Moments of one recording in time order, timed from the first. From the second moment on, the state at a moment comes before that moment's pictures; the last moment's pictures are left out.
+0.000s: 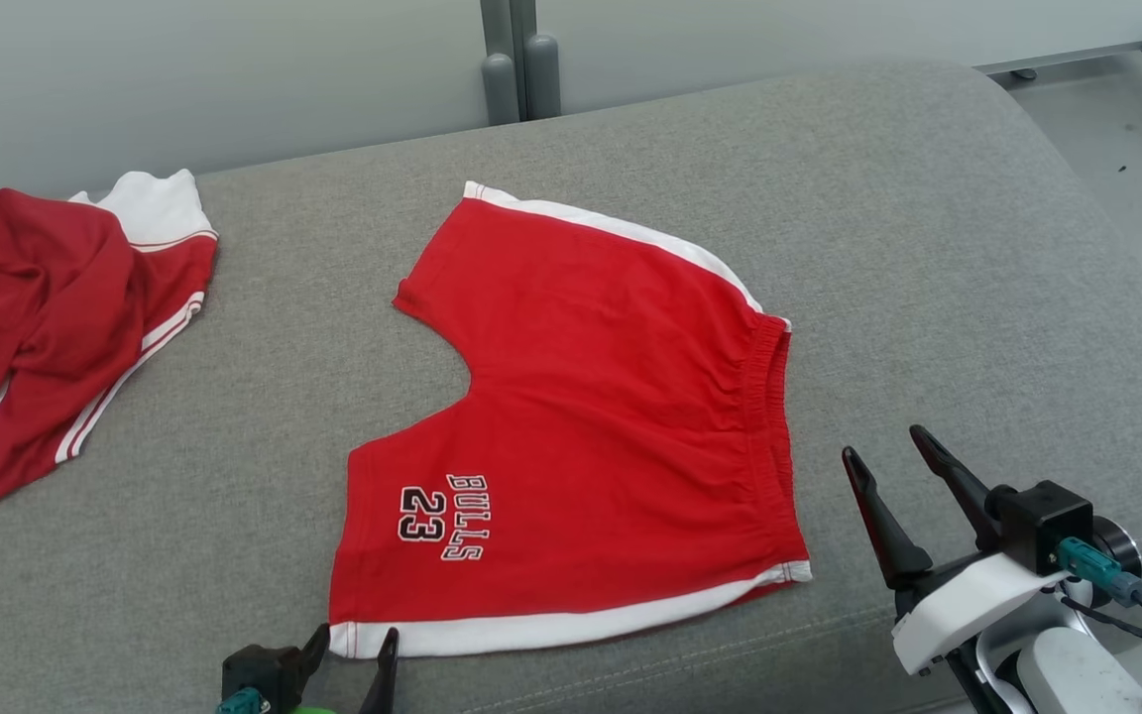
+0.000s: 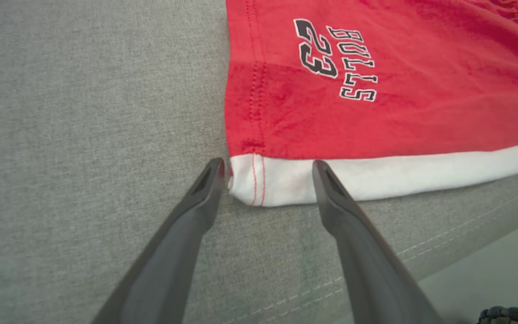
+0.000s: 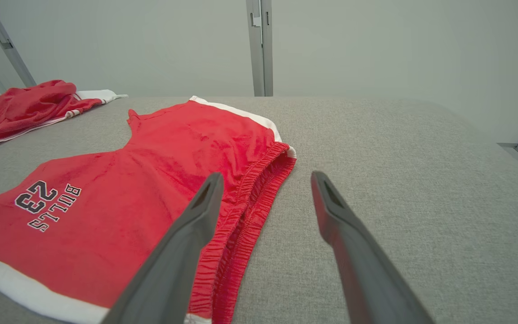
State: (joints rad) left arm 0.03 0.11 -0.37 0.45 -0.41 -0.01 -0.19; right arm 0.00 -0.24 0.32 0.20 0.26 0.06 -0.25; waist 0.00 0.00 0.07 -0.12
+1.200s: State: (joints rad) left arm -0.06 0.08 -0.39 0.42 -0.41 -0.05 -0.23; right arm 0.00 -0.30 0.54 0.45 0.18 0.12 -0.24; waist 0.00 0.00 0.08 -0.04
